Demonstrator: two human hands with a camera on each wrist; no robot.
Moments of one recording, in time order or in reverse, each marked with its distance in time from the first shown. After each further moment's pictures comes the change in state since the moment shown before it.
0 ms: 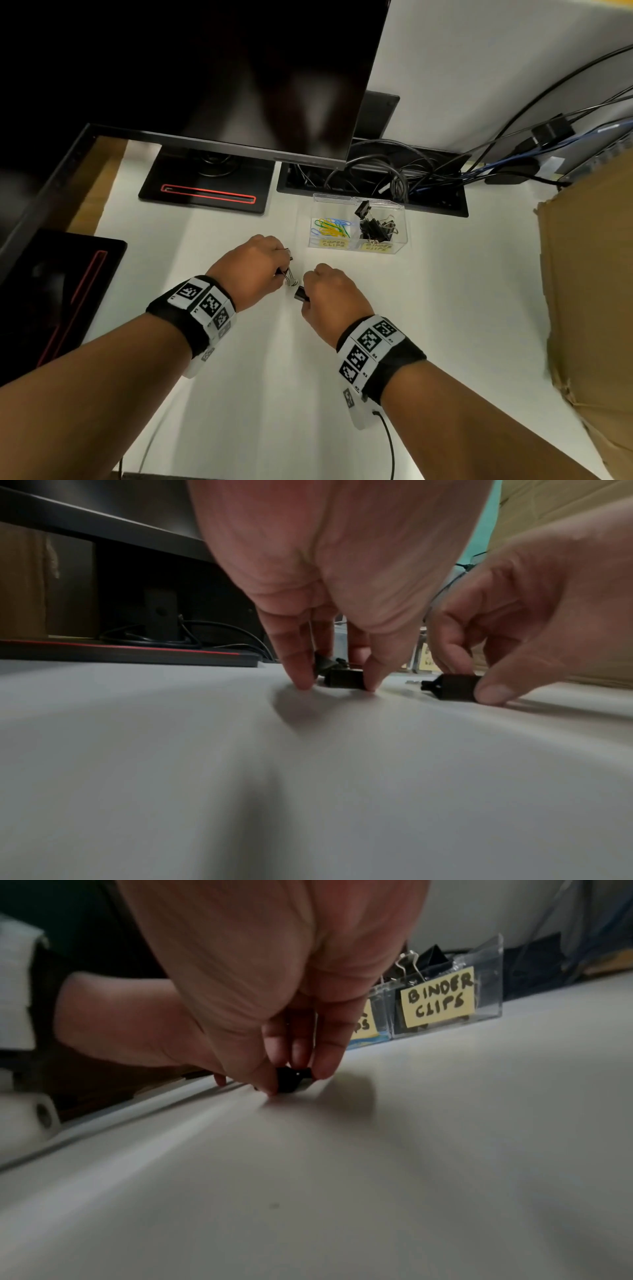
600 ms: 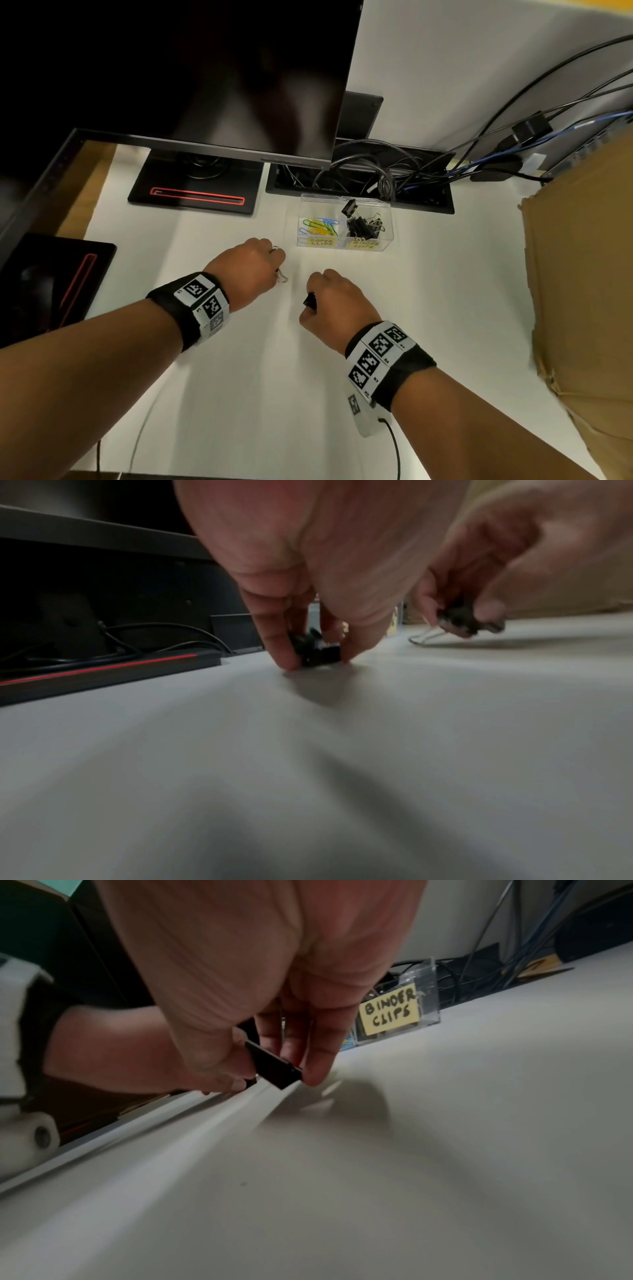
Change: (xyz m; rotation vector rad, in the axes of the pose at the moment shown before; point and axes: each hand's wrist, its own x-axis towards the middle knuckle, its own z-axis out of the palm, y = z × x) left_hand 0.007 0.015 -0.007 0.235 -0.154 0.003; right_hand -0.025 0.016 -0.008 0.121 0.020 0.070
